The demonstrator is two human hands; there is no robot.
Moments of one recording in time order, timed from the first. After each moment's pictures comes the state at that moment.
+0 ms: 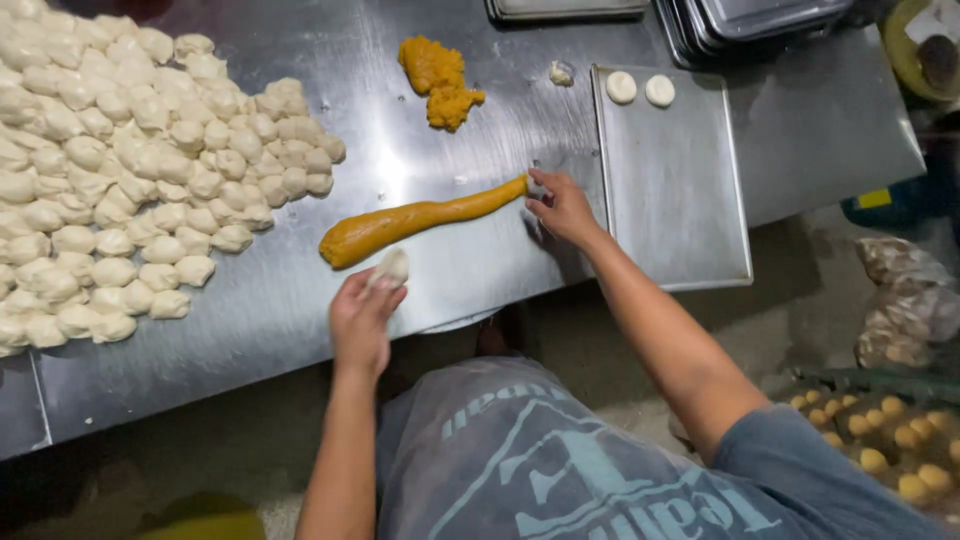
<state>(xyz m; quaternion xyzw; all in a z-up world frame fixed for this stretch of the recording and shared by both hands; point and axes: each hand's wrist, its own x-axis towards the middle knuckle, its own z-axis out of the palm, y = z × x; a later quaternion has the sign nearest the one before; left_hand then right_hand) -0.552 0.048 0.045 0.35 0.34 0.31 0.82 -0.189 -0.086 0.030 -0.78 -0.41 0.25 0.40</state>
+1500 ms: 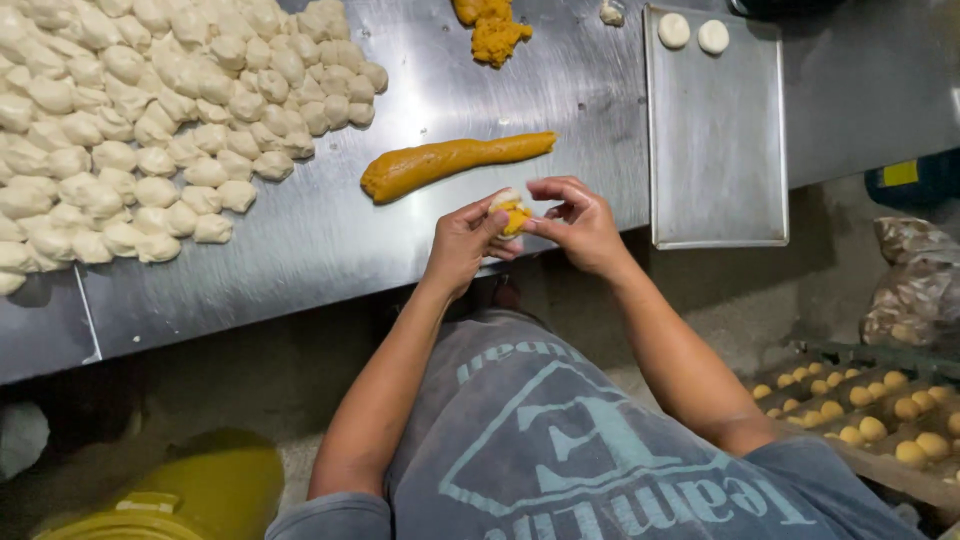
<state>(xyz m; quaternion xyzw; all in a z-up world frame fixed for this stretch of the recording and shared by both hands) -0.507 0.028 0.073 0.39 0.20 0.14 0.89 -0.349 -0.105 0.135 -0.71 -0.49 0.27 0.44</state>
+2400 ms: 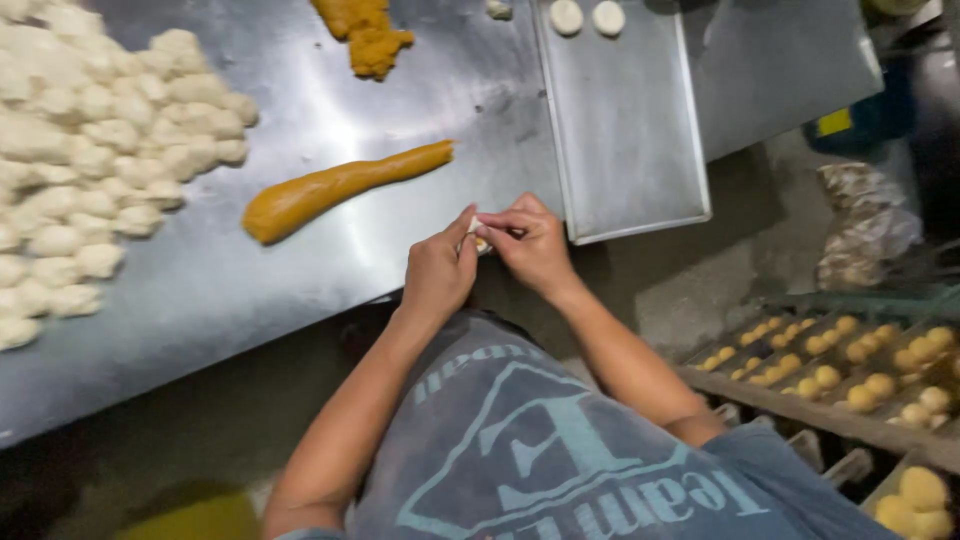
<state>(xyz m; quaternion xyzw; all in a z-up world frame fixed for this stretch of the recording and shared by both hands) -0.441 -0.047 0.115 0.77 0.23 0.20 0.56 -0.313 -0.164 0.110 -0.75 -0.35 0.19 0.52</state>
